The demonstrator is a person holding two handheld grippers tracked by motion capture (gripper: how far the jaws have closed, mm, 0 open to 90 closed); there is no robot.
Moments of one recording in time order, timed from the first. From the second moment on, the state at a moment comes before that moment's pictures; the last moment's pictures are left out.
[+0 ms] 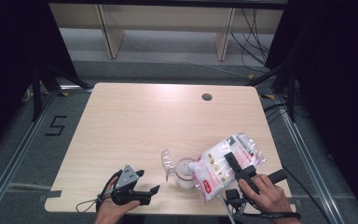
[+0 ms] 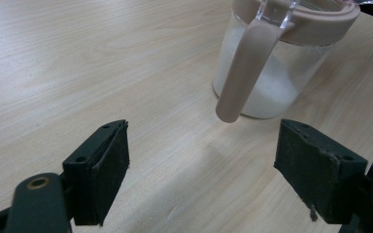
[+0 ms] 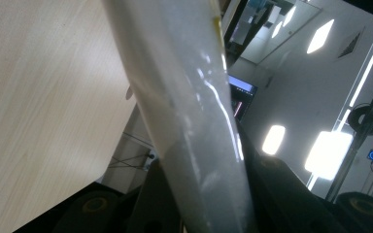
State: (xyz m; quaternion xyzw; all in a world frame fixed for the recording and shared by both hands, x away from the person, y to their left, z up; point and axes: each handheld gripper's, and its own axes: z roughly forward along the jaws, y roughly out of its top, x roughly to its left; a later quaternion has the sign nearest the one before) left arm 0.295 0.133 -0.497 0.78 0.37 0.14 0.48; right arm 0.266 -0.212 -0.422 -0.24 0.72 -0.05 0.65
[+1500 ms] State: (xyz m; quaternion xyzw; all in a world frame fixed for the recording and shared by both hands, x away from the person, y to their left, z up) left arm 0.294 0.132 -0.496 0.78 0.38 0.14 0.48; right arm 0.282 -0.228 -0.433 -0.20 0.76 0.05 0.62
